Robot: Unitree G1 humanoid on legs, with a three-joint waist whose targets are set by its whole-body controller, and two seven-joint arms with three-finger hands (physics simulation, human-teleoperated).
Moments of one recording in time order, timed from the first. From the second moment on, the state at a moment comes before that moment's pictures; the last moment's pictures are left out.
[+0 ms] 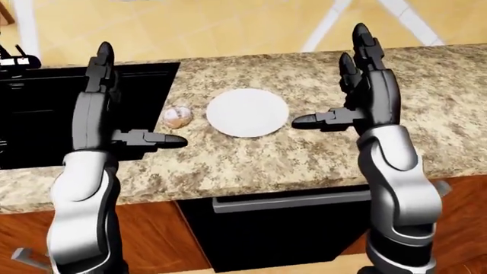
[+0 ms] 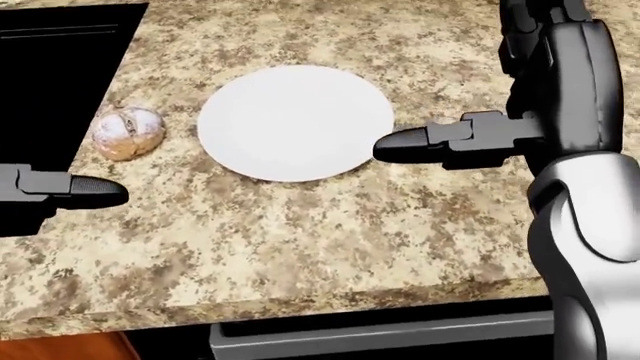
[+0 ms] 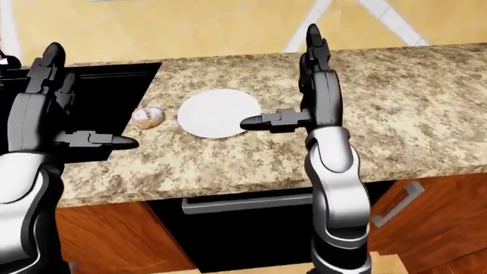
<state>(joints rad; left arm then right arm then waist) -0.41 0.30 0.27 -0.53 0.05 0.66 -0.11 -0.55 -0.18 -0.12 -0.47 0.07 0.67 -0.04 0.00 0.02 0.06</state>
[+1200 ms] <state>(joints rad) -0.40 0.31 0.29 -0.57 0.06 0.61 -0.11 -0.53 -0.17 -0.14 -0.52 0.11 0.61 -0.07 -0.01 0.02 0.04</state>
